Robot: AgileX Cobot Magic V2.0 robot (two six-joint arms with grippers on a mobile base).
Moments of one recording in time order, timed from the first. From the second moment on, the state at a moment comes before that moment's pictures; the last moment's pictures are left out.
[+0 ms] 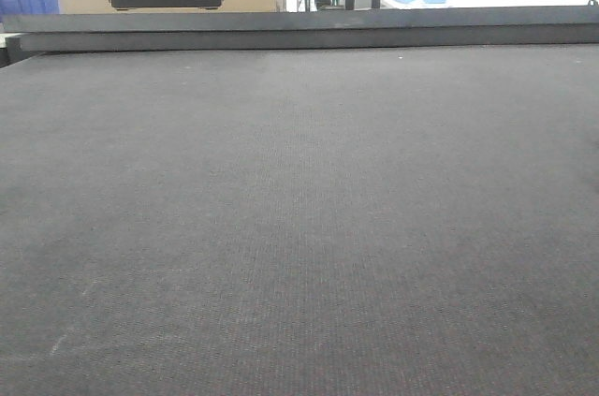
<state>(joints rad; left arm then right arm) -0.19 0.70 -0.85 0.01 0.73 0.03 -0.08 1.64 -1.05 0.03 0.86 0.14</state>
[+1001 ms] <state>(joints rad) 0.09 1.25 -1.10 0.07 1.14 0.18 0.29 1.34 -1.05 0.03 0.84 0.06</state>
